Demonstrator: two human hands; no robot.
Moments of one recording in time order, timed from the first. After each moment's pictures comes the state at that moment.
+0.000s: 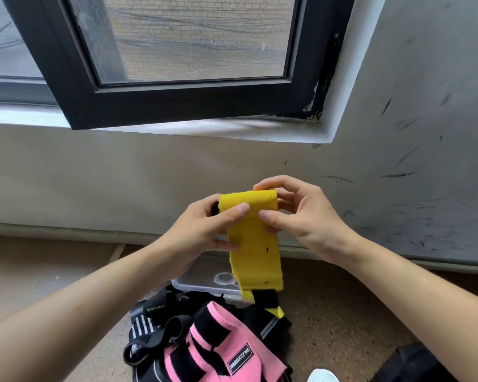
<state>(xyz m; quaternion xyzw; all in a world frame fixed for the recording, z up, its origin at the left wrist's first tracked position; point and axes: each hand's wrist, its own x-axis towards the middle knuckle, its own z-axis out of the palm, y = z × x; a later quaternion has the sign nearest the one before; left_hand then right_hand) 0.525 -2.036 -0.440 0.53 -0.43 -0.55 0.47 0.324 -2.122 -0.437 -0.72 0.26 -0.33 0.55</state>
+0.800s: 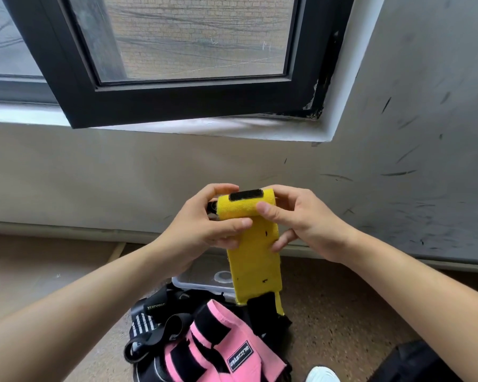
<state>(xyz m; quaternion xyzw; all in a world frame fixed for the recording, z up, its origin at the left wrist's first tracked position) 0.527 -2.035 -0.443 0.53 -0.46 -0.51 0.50 0.324 -2.119 -0.429 -0.70 0.29 -0.23 0.61</state>
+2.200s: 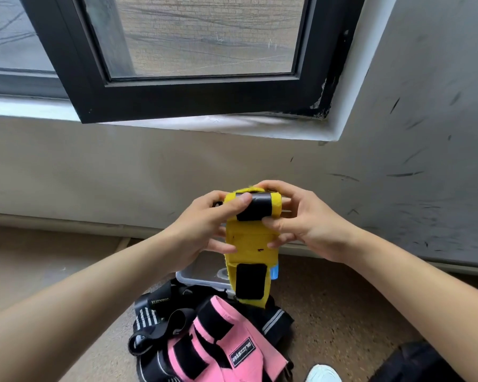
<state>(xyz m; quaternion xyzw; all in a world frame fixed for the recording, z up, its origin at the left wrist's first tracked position) 0.527 -2.033 -0.434 0.58 -0.40 -0.55 0.45 0.324 -2.121 -0.437 -0.66 0.27 -0.22 0.67</state>
